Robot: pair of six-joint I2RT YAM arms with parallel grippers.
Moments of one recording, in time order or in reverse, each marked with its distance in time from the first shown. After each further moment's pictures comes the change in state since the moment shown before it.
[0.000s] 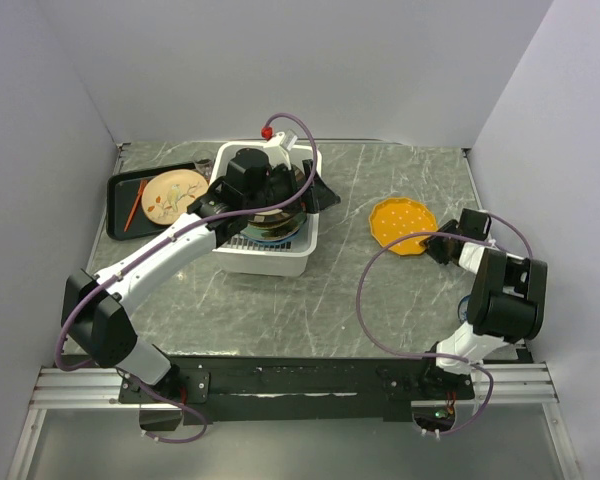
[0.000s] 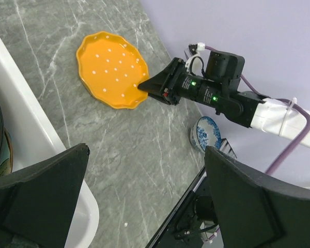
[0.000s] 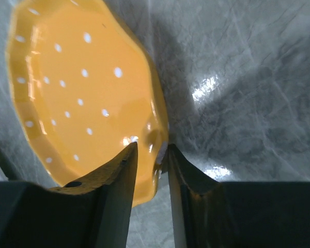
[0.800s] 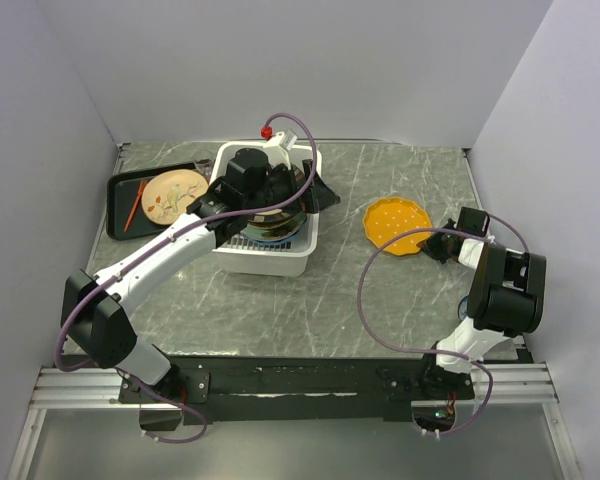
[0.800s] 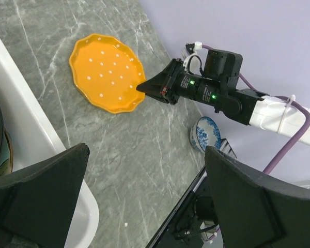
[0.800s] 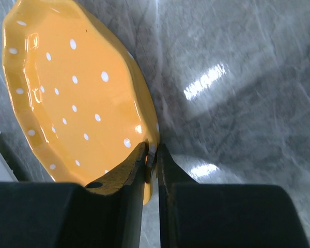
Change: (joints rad) left arm 0.000 -0.003 0.000 0.001 0.000 0.002; right arm 0.003 0.041 0.034 -0.020 -0.045 0.005
